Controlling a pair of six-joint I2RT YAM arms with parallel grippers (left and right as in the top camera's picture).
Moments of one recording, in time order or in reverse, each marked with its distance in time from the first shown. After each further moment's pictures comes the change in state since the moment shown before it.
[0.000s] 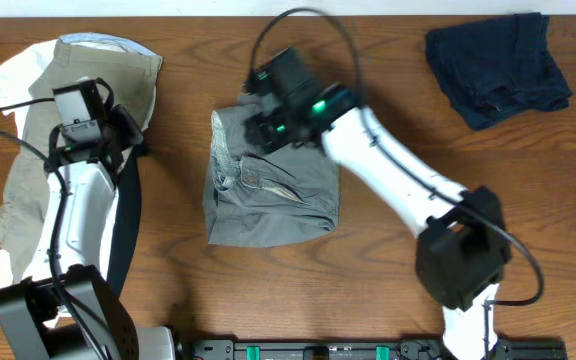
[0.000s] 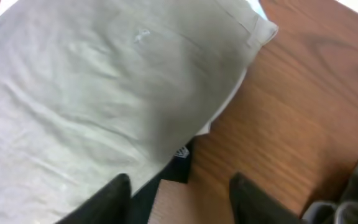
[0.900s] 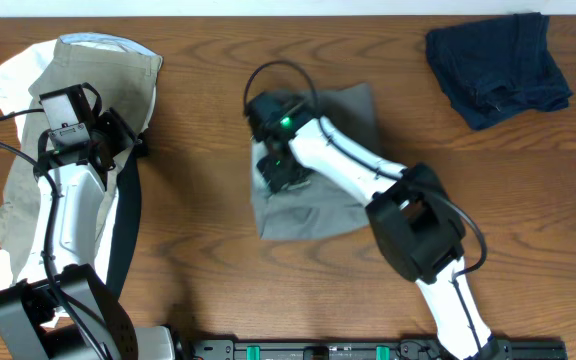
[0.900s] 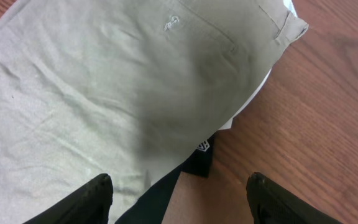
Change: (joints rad) left arm 0.044 0.000 0.000 -0.045 0.000 -0.037; right arm -0.020 0.217 0.026 -0.228 0.186 -0.103
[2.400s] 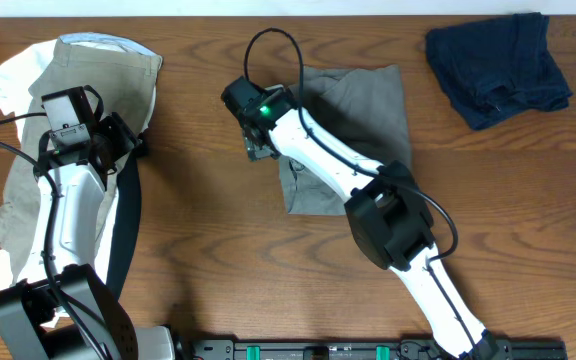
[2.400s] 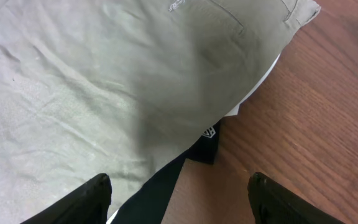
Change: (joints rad) left arm 0.000 0.000 0.000 -0.044 0.000 0.000; right arm 0.052 0.184 0.322 -0.084 0.329 0.418
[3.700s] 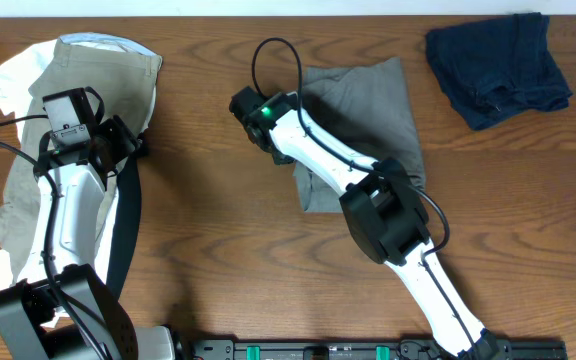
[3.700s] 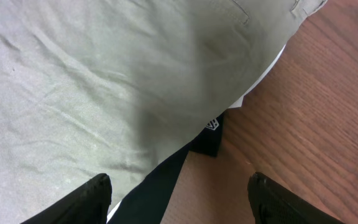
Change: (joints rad) left arm 0.000 0.000 0.000 -0.026 0.000 0.000; right arm -0.020 0.055 0.013 -0.145 0.159 -0.029
